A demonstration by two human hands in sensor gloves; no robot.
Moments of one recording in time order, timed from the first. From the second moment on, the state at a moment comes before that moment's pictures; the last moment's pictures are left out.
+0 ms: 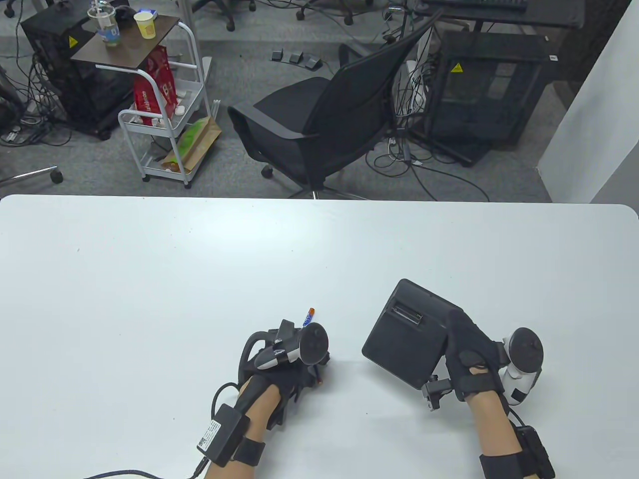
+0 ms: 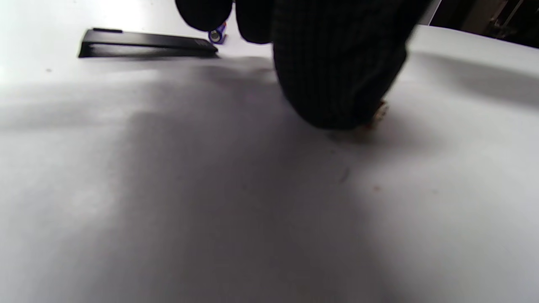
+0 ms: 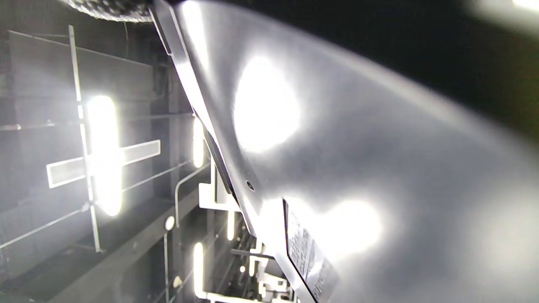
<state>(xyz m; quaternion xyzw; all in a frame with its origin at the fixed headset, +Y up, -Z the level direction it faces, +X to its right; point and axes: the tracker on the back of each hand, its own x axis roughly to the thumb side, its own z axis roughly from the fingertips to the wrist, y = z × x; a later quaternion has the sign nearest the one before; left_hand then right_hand) -0.072 -0.750 -0.326 -0.18 -0.19 0.01 0.96 0.259 -0.721 -0.309 0.00 -0.06 0.72 0.69</state>
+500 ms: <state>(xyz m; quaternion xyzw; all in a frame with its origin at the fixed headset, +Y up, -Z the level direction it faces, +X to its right) -0.048 -0.745 -0.321 -0.13 -0.22 -0.03 0.97 0.261 -0.723 -0.309 -0.02 -0.06 0.70 0.71</state>
